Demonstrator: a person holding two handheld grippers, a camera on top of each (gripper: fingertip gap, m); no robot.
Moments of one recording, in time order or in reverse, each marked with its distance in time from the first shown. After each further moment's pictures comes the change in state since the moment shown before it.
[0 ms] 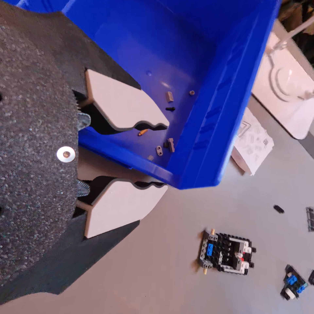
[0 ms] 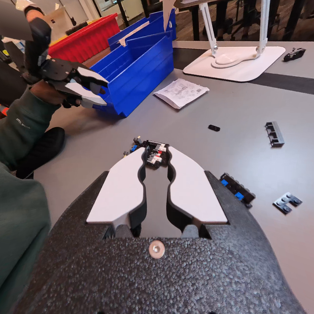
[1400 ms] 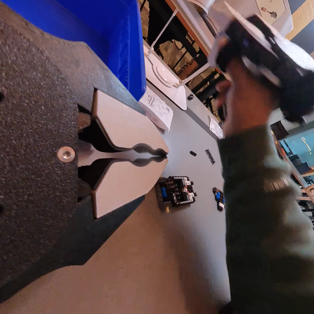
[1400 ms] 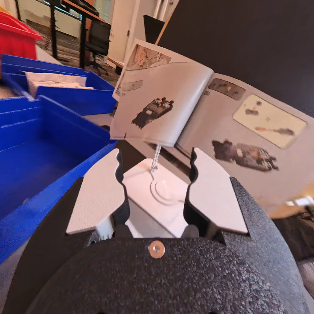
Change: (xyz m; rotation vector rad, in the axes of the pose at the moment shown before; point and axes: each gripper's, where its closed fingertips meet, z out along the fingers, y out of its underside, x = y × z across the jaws) left arm 0.094 -0.049 0.009 0.537 0.040 0.377; right arm 0.024 -0.204 0.234 0.253 0.465 -0.602
